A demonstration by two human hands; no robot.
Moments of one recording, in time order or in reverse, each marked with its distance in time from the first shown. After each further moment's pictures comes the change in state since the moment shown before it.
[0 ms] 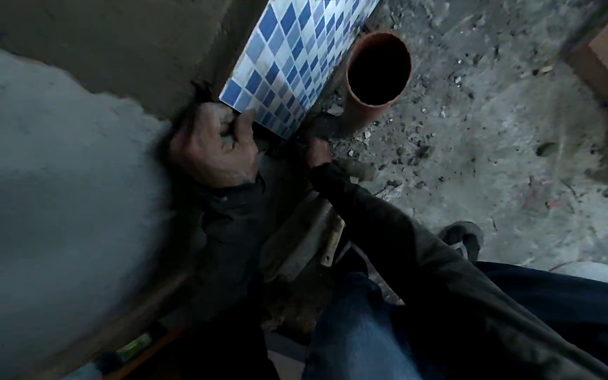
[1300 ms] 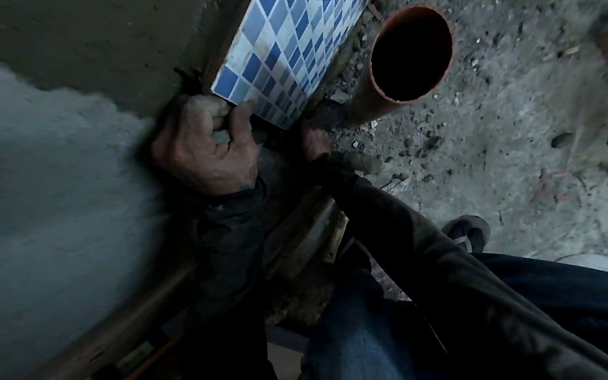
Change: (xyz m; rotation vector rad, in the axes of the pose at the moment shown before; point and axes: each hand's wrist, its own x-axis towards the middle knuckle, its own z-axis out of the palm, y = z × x) left_hand 0.017 0.042 -0.025 0.067 -0.226 -0.182; right_hand 0.009 -0.012 0.005 -0.254 -0.102 0.029
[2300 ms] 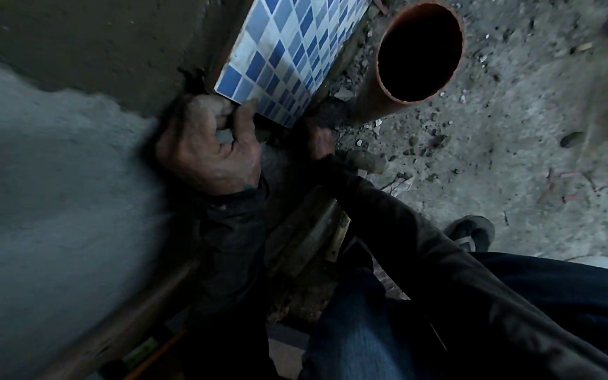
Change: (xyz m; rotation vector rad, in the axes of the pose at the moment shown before) left_hand -0.003 -0.022 0.011 -0.043 0.064 0.096; right_hand 0.011 0.017 0.021 0.122 0.197 -0.098
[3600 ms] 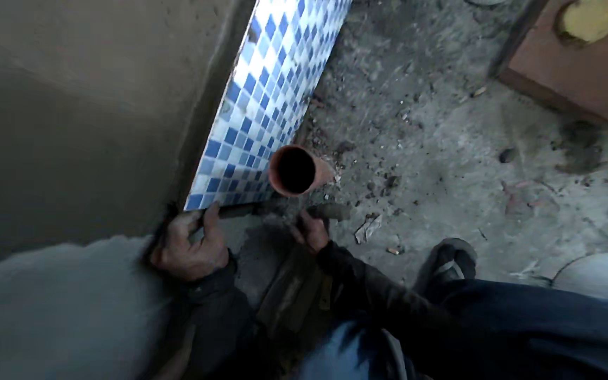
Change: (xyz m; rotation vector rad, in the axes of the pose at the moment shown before) left_hand -0.009 -0.014 0.009 0.030 0.128 0.083; right_hand -0.090 0.043 -0.025 0.502 0.115 -0.224
